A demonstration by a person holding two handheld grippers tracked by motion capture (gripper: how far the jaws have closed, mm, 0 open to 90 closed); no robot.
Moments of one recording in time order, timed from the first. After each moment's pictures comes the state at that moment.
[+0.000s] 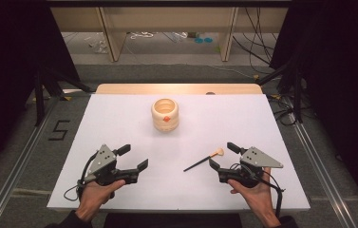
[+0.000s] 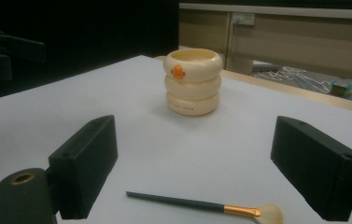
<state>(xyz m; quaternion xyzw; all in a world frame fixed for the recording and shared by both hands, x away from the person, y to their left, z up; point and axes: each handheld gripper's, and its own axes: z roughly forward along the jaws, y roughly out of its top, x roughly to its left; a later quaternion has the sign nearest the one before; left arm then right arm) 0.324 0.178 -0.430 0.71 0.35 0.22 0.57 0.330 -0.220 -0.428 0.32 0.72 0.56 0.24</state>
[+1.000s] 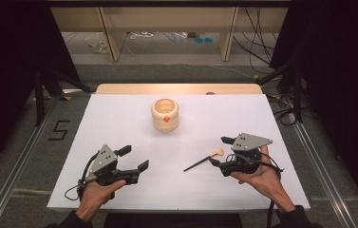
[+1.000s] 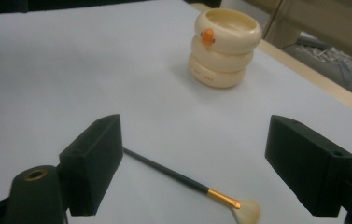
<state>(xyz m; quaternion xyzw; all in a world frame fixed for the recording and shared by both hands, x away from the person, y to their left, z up) 0.324 0.176 -0.432 0.71 0.36 0.20 0.57 0.363 -0.218 -0.396 0.22 0.84 0.45 0.20</state>
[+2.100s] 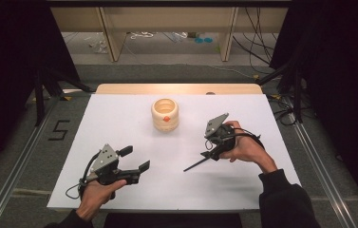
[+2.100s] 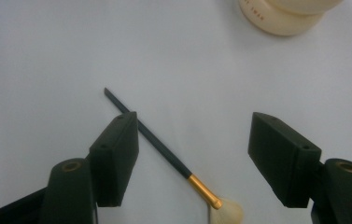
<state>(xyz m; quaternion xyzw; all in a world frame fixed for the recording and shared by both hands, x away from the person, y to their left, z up) 0.326 0.175 -0.434 0.71 0.36 0.19 0.57 0.441 -0.173 -0.402 0.11 0.95 0.26 0.11</state>
